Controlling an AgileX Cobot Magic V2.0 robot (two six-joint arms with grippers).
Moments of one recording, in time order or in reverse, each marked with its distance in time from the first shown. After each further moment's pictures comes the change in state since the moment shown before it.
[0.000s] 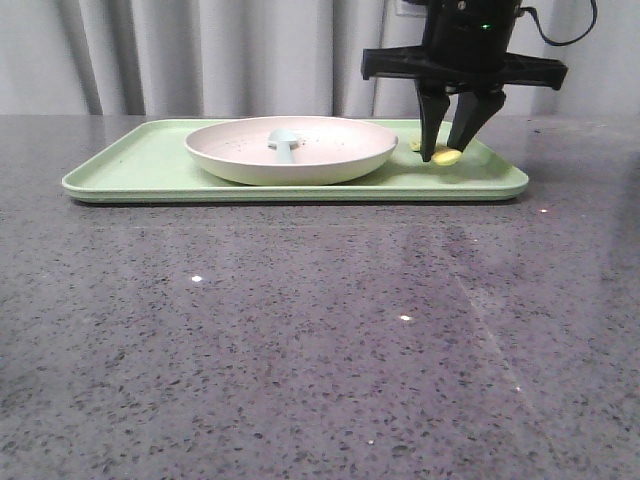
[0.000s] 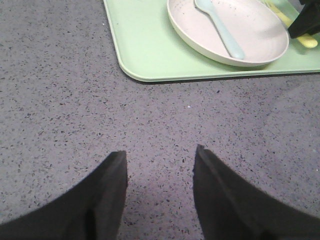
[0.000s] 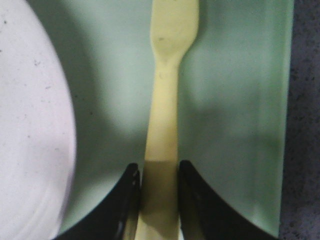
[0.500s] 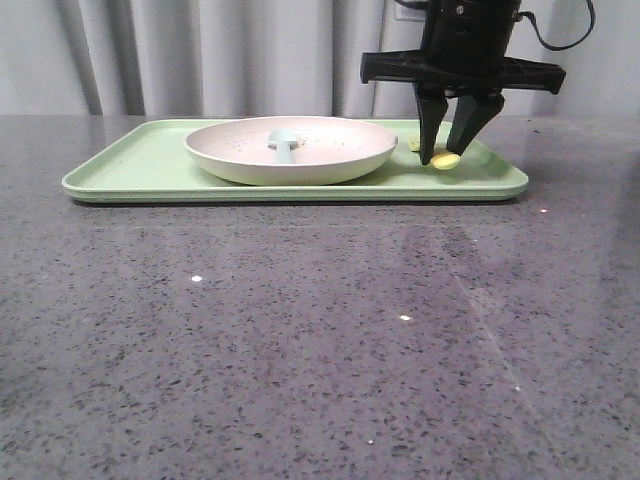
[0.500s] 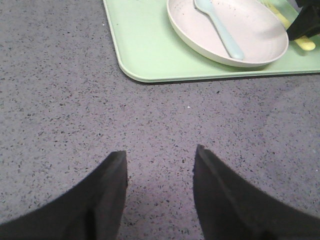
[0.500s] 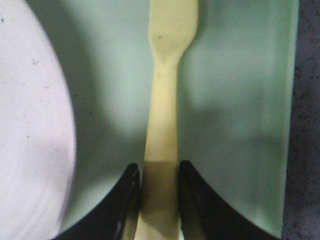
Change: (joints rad) left arm 0.000 0.000 0.000 0.000 0.000 0.000; right arm 0.000 0.002 0.000 0.005 0.000 0.000
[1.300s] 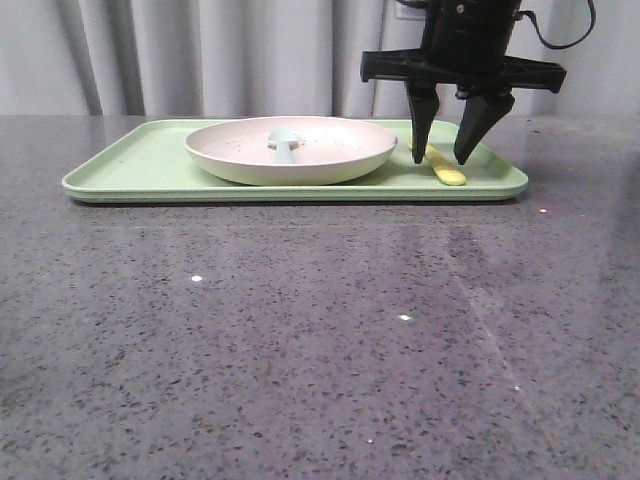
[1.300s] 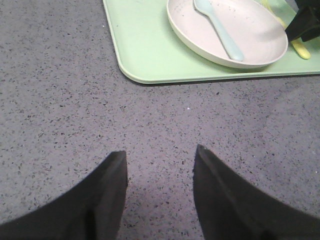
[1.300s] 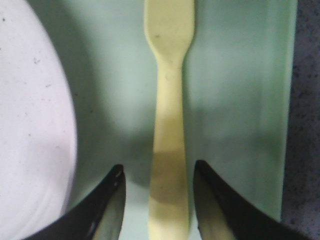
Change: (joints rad) left arm 0.000 0.000 0.000 0.000 -0.008 0.000; right arm 0.000 -0.006 0.000 0.000 0.000 0.002
